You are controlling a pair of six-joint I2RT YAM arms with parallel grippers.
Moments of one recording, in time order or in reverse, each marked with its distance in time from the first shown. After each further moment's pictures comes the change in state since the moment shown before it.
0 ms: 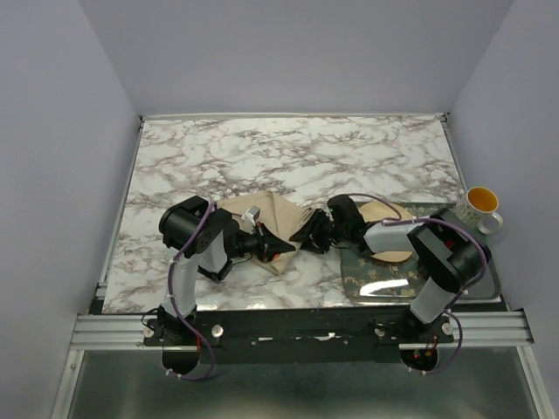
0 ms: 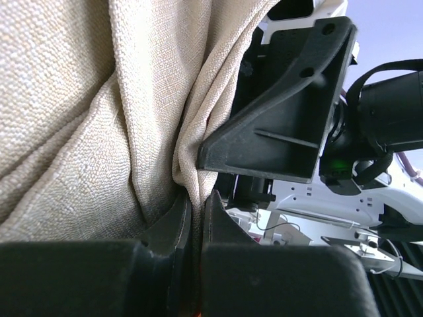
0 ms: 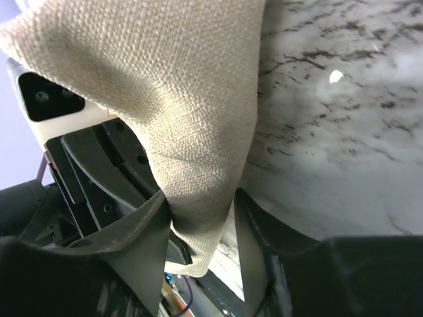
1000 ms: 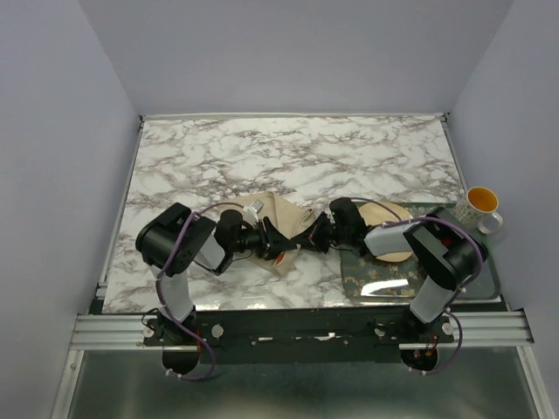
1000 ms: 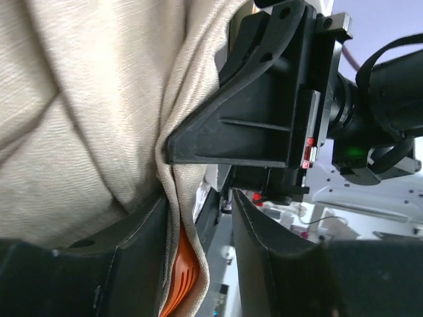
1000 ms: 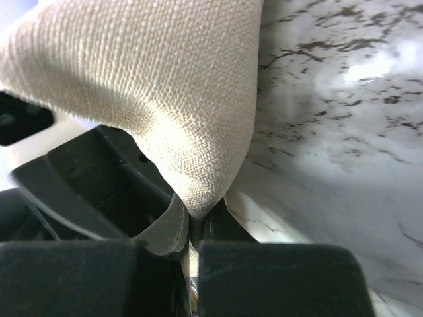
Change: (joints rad) left arm -0.002 -0.200 0.031 -0.321 0.001 0.231; right arm -0.003 0.032 -0.051 0.134 -0.031 0.089
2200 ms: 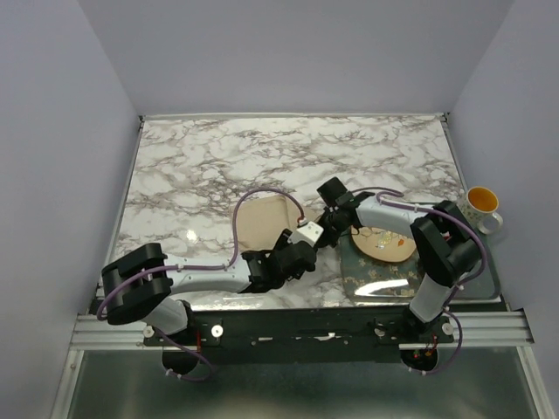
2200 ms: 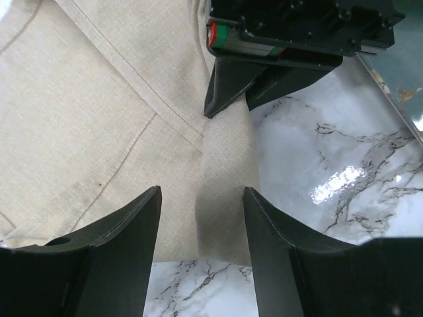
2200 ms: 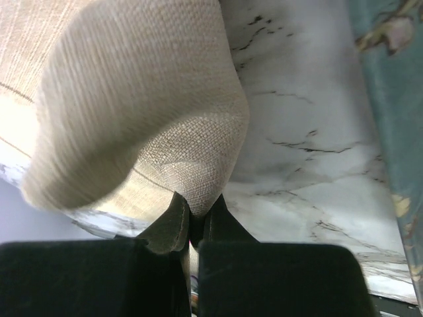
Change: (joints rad) left arm -0.694 -0.449 0.356 -1.254 -1.276 0.938; right arm -0.018 0.020 0.393 -0.891 0.138 -0.058
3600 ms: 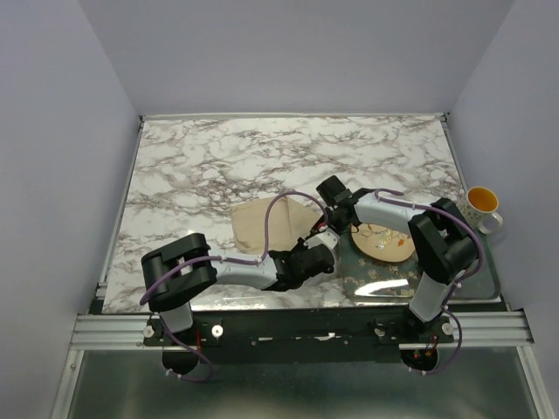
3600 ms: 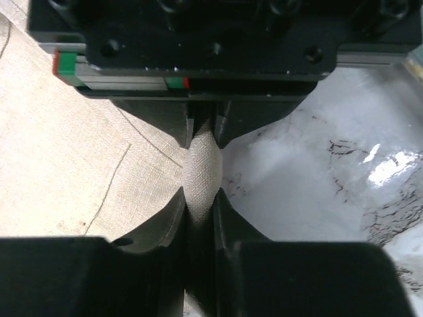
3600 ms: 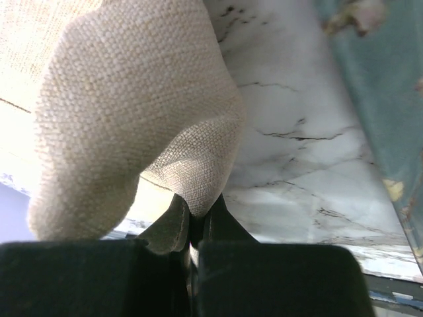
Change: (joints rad) left arm -0.026 0.266 0.124 0.023 -0.089 0.114; right arm -0.006 0.030 0.040 -0.087 -0.017 0.066
